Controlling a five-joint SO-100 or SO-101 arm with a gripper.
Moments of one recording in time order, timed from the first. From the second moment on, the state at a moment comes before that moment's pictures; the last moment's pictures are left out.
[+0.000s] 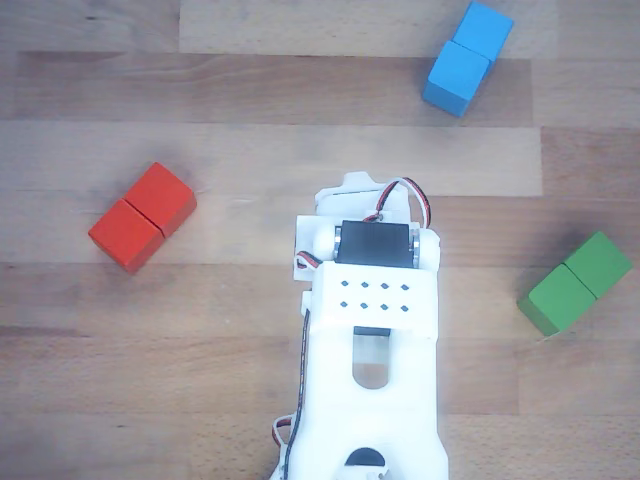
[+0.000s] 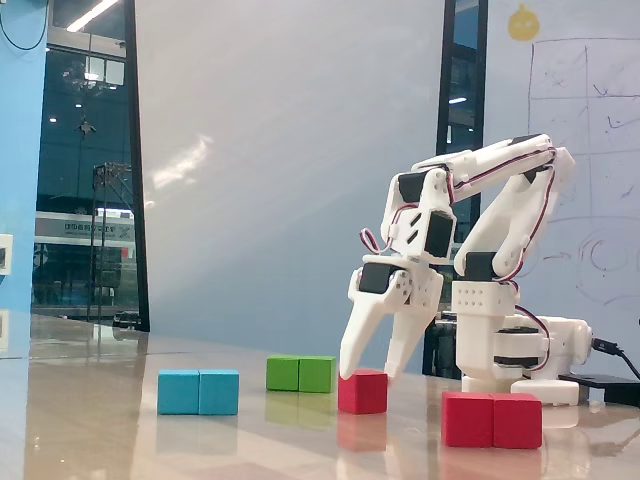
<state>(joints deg) 0.9 127.7 150.6 55.8 -10.9</state>
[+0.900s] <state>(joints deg) 6.7 125.6 150.6 53.4 -10.9</state>
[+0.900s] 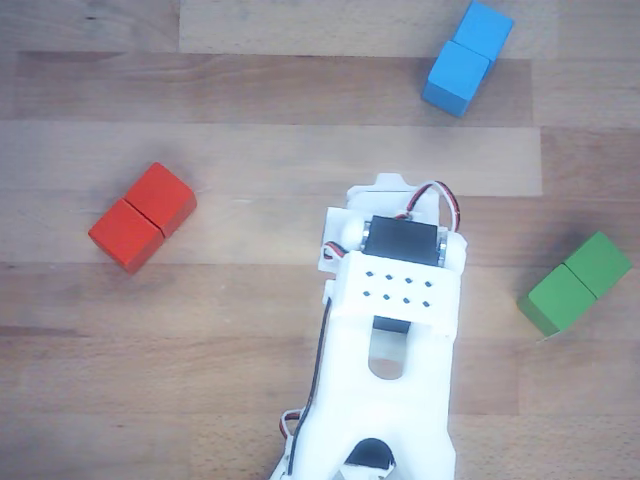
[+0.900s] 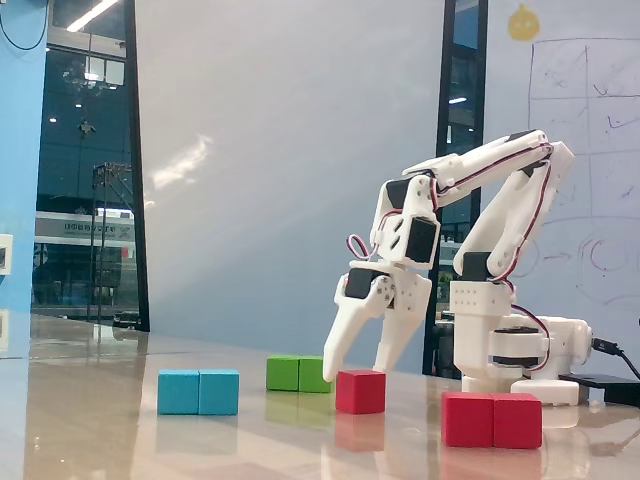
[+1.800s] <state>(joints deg) 5.5 127.3 151.3 53.4 -10.9</state>
